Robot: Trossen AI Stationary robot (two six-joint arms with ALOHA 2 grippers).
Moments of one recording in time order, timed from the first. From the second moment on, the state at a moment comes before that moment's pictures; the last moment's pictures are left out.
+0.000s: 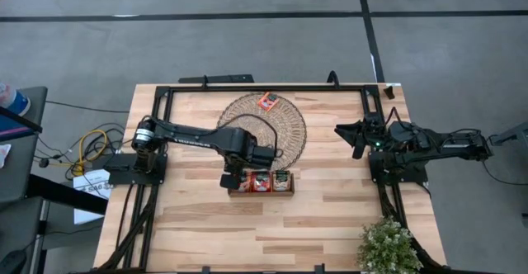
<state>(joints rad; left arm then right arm) -0.11 1.97 1.87 -1.56 -0.15 0.03 0.05 0.28 0.38 -0.27 0.39 0.52</state>
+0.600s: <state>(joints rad) 0.37 1.92 1.93 -0.92 -0.16 0.41 0.05 0.28 0.37 -0.19 0.39 0.41</state>
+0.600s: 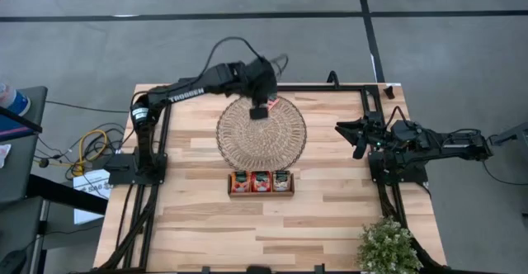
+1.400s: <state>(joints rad) 0.73 1.92 1.93 -1.02 0.19 0.22 -0.13 0.61 0.59 -0.17 0.40 0.28</state>
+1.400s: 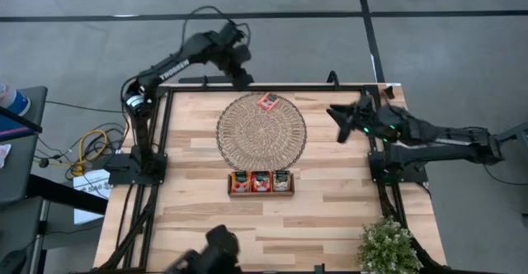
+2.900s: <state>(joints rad) 0.84 1.07 0.85 -0.30 0.27 -0.10 -0.66 2.04 1.80 -0.71 -0.27 0.10</state>
